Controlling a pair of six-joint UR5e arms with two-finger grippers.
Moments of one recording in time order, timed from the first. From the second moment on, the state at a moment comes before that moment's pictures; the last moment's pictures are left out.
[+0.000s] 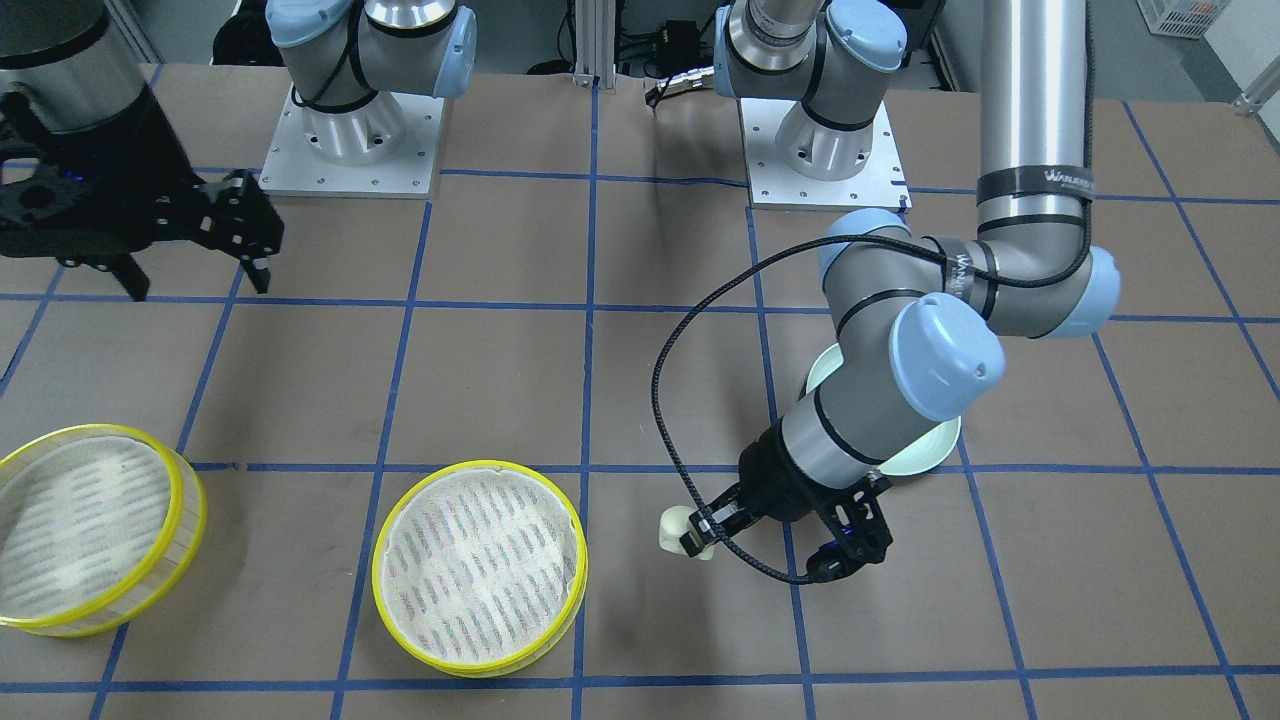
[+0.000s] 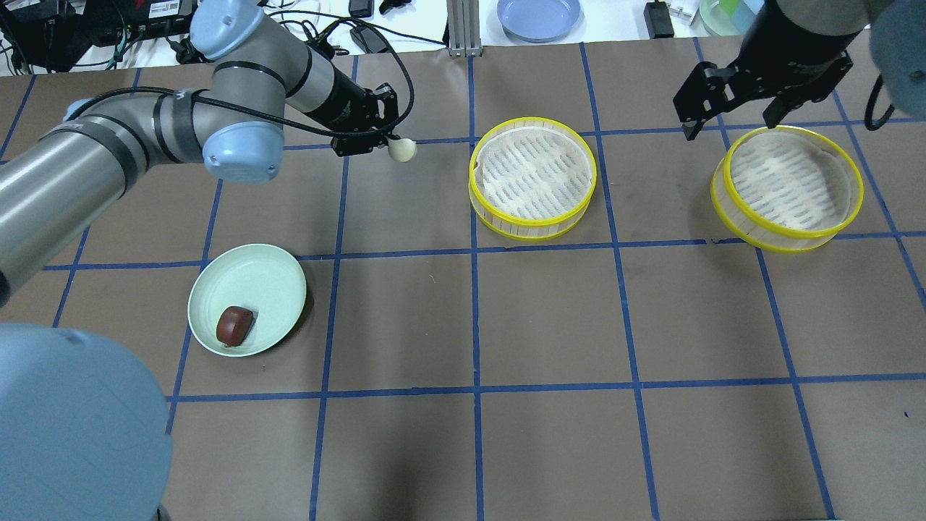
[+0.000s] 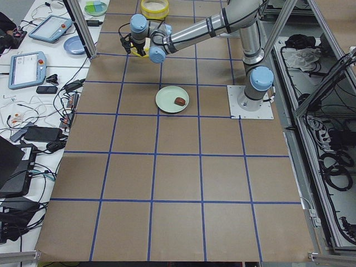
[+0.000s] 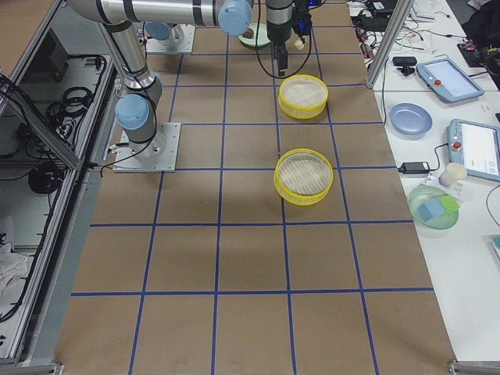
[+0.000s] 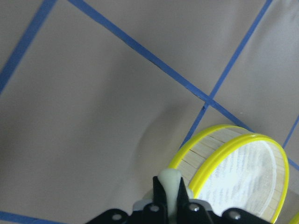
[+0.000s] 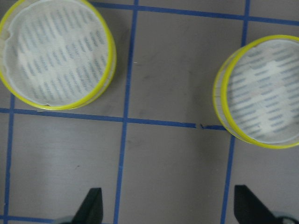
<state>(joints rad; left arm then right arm) -1.61 -2.06 -1.59 -0.82 1.12 -0.66 1.40 -1.56 1.58 -1.68 -1.56 -0.25</state>
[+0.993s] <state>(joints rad) -1.79 -2.20 -1.57 -0.51 1.07 -0.93 0.90 -1.23 1.50 -1.87 -1.51 -0.75</state>
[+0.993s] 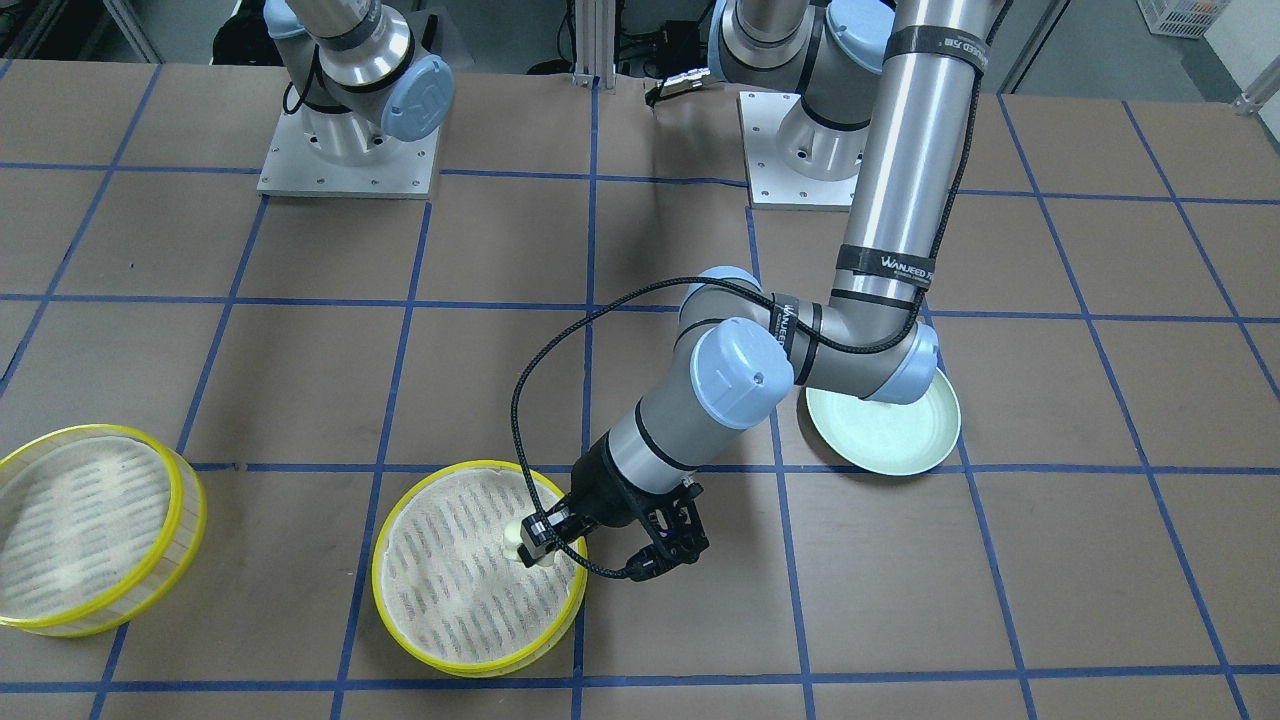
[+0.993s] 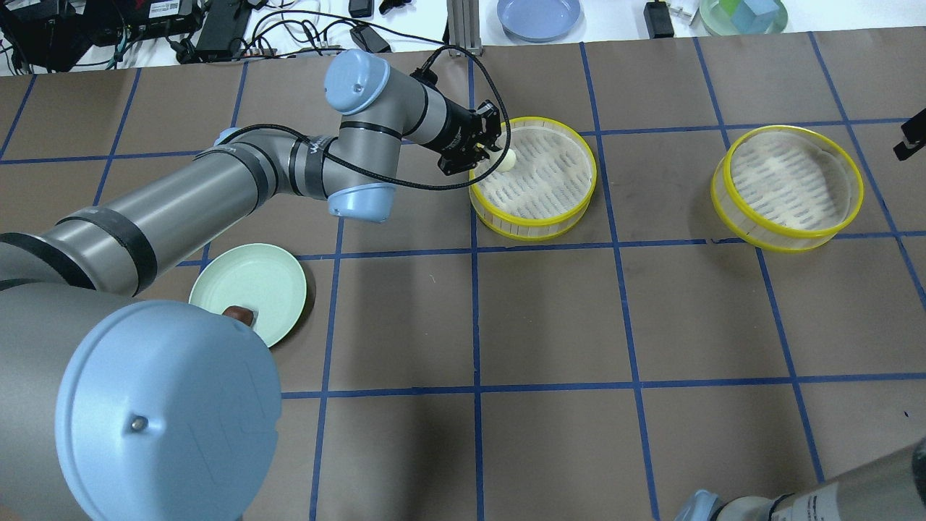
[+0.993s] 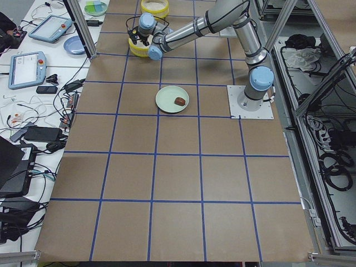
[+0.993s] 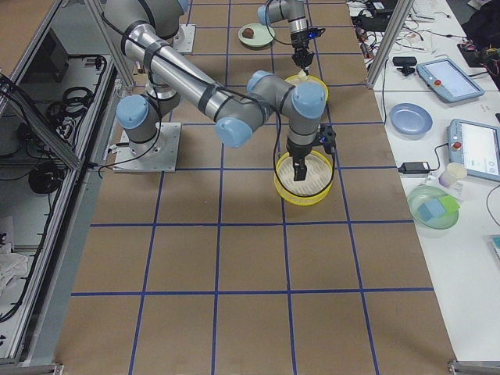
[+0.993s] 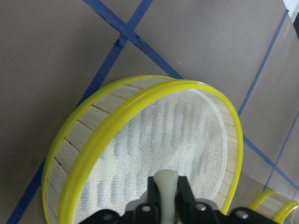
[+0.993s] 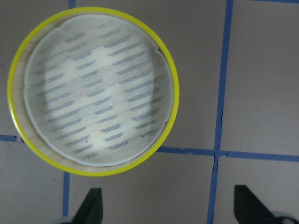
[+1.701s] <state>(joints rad) -1.80 -2.19 -1.57 -0.51 1.07 -1.02 0.92 -1.01 1.46 -2.04 -1.50 -0.79</state>
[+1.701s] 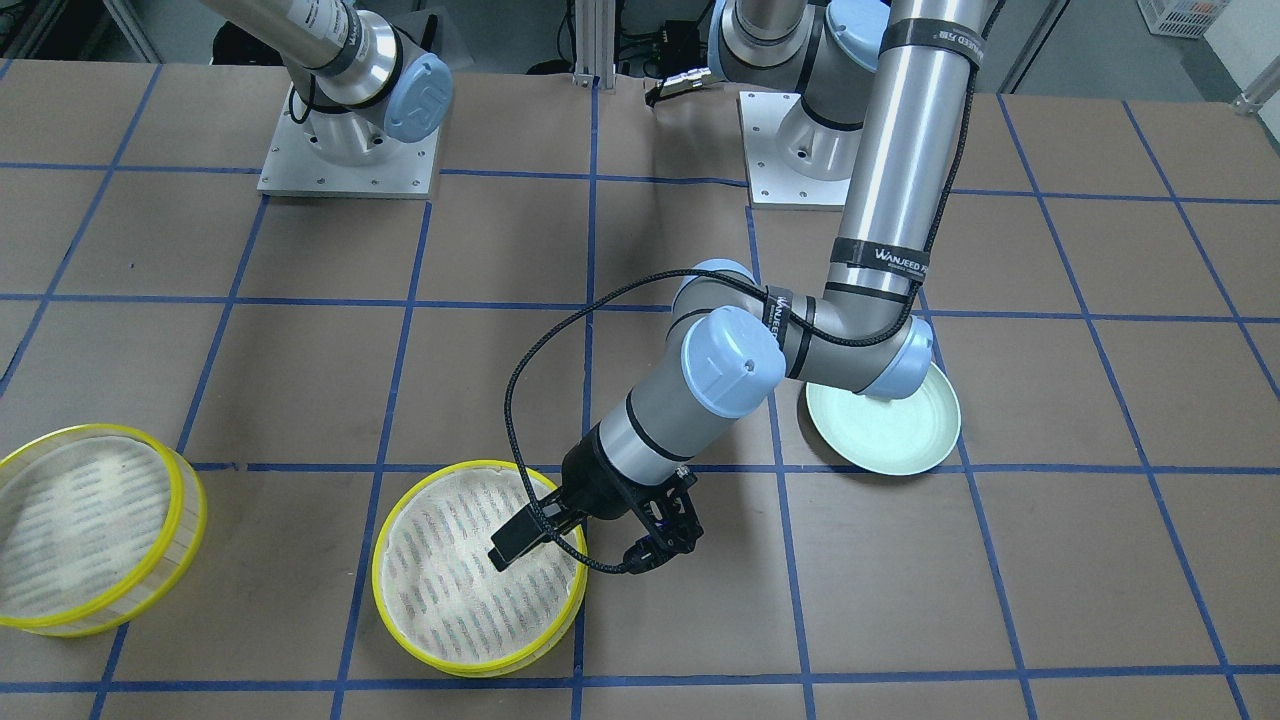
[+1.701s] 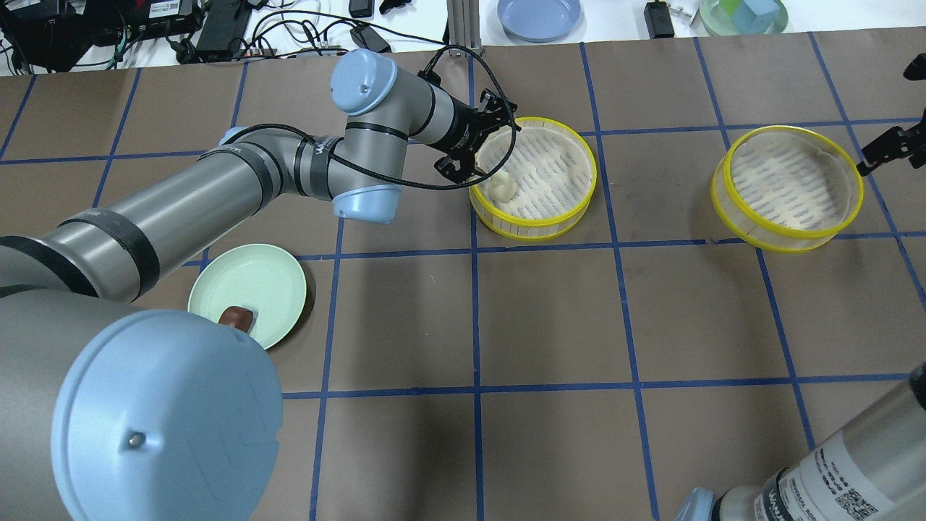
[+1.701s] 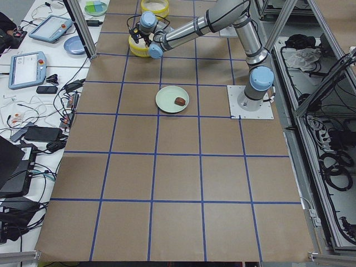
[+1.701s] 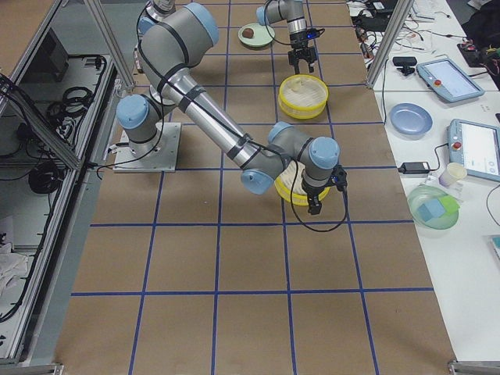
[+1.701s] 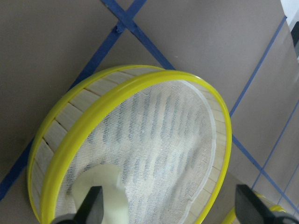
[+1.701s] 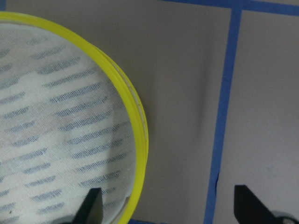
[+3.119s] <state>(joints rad) -1.41 -1.87 -1.64 -1.26 1.46 0.34 0.96 -0.97 1.52 -2.14 -1.50 -0.79</state>
